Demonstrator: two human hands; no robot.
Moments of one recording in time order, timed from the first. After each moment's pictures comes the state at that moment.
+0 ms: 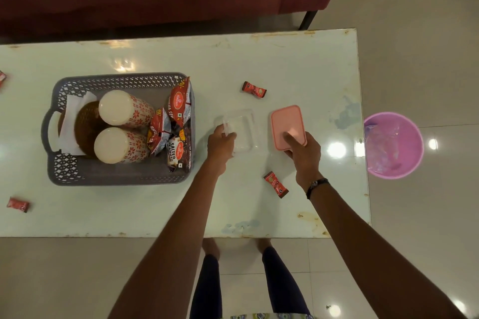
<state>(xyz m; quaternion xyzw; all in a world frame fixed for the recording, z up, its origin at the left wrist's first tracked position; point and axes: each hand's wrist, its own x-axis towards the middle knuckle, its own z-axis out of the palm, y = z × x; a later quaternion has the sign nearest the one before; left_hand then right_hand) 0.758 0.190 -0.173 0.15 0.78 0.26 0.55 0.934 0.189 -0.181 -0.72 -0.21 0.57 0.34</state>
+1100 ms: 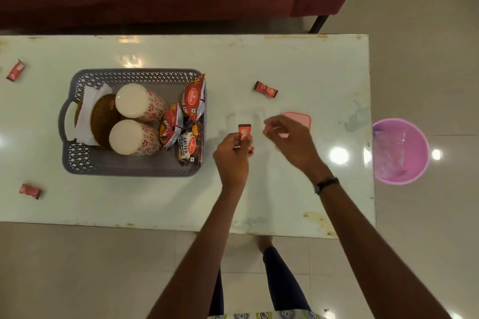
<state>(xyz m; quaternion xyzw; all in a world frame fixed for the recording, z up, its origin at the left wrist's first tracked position) 0.779 0.146 -0.131 0.22 0.77 0.42 0.42 0.899 0.206 -0.130 -0.58 -0.59 0.53 0.21</state>
